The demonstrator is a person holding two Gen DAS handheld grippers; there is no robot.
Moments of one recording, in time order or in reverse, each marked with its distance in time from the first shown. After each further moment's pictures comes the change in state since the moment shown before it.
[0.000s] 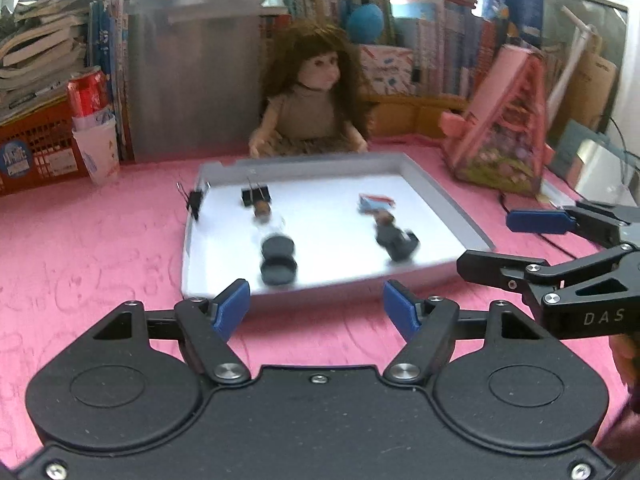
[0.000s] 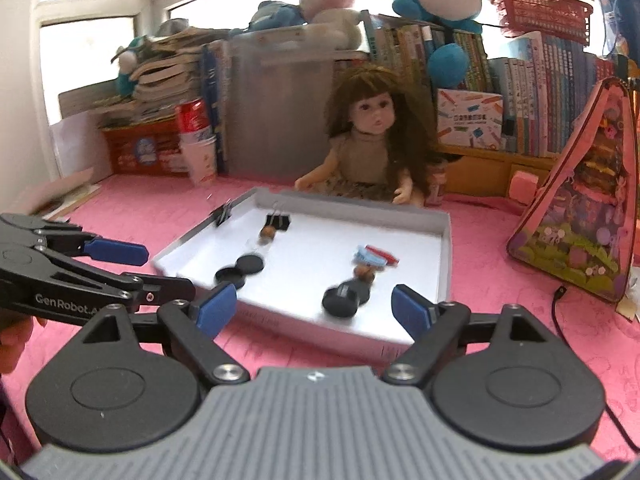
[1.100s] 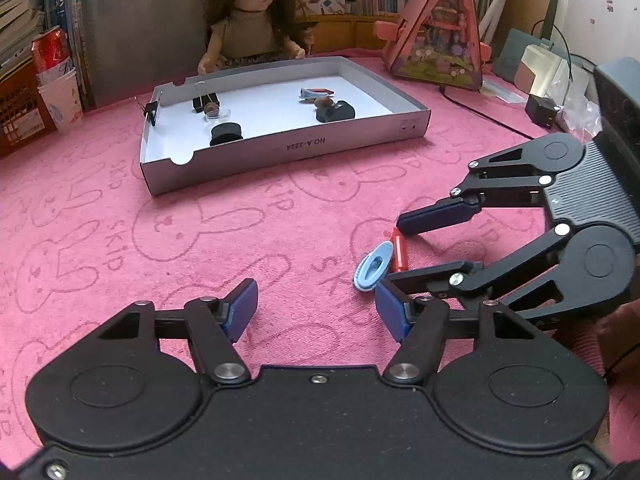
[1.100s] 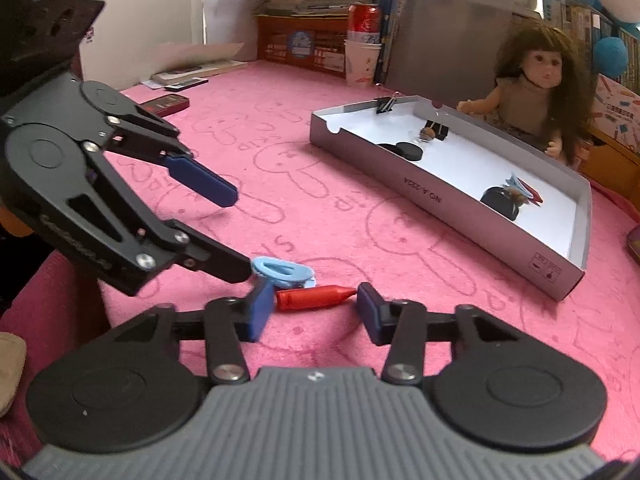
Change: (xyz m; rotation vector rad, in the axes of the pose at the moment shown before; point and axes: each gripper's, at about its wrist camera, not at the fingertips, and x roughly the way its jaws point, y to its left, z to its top) left arm -0.033 -0.020 -0.083 0.136 0.150 -0.084; right arm -0.006 0.053 -0.078 -0.343 0.176 0.316
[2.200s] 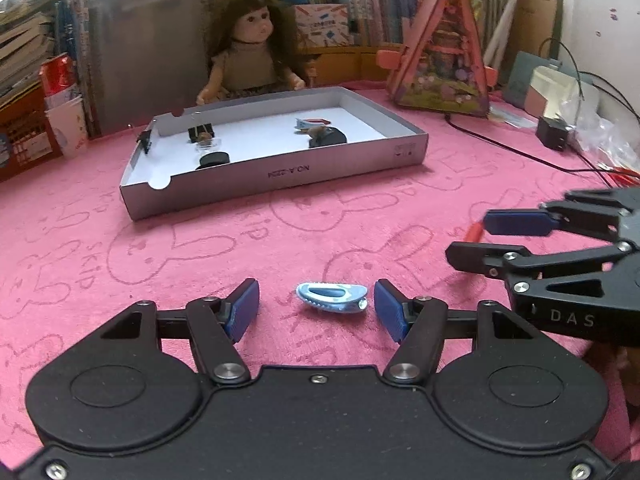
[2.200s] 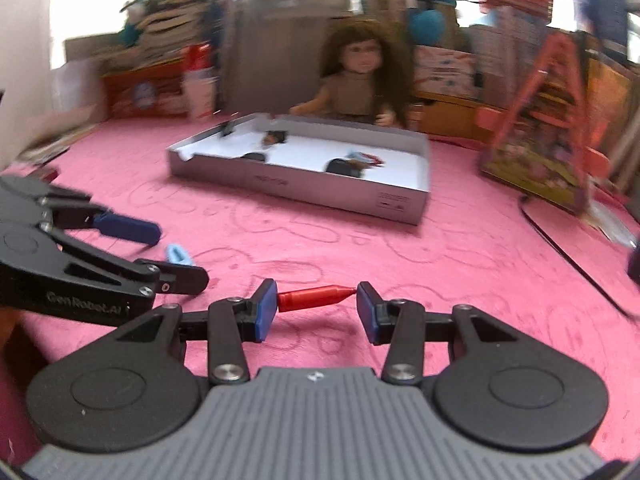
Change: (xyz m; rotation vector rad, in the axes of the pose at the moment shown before) left arm 0.022 -0.036 -0.009 -0.013 -0.148 0.076; right arm -0.037 0.006 -0.038 0.343 -0.123 -0.442
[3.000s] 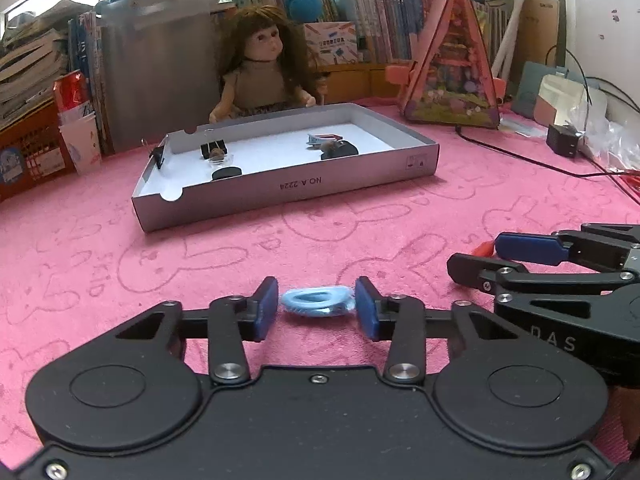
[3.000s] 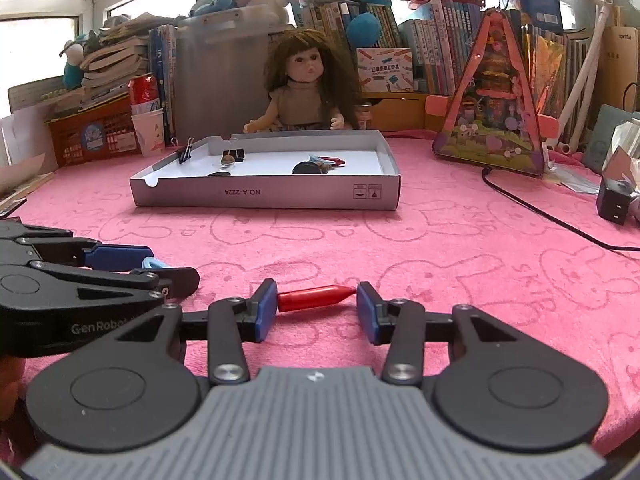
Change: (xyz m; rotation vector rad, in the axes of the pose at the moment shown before) left arm 0.001 -0.001 -0.010 0.018 -0.069 0.039; right arm 0.003 0.021 -0.016 0.156 -0.061 -0.127
